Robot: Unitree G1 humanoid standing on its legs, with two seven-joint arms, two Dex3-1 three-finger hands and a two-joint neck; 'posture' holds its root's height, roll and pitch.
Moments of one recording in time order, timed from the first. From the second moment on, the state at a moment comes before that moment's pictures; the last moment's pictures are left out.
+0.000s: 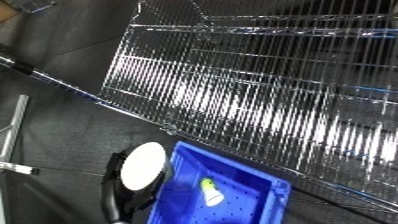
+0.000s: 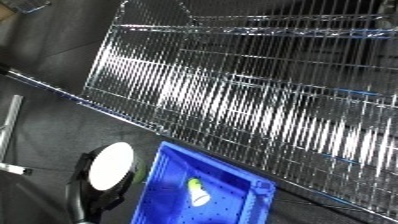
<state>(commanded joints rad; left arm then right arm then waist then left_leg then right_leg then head) -0.28 0.57 0.08 0.84 -0.68 -0.62 0.39 -0.25 -0.37 0.35 1.07 1.02 -0.27 0.24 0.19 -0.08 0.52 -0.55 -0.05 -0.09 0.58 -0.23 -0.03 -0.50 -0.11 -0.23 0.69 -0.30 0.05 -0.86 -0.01</state>
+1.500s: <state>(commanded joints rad) -0.32 0.53 -0.03 1.25 -0.83 -0.26 -0.06 -0.26 -0.35 0.37 1.06 0.96 -0.22 0.25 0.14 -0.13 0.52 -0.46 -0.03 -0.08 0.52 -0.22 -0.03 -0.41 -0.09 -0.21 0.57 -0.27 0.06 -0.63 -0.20</state>
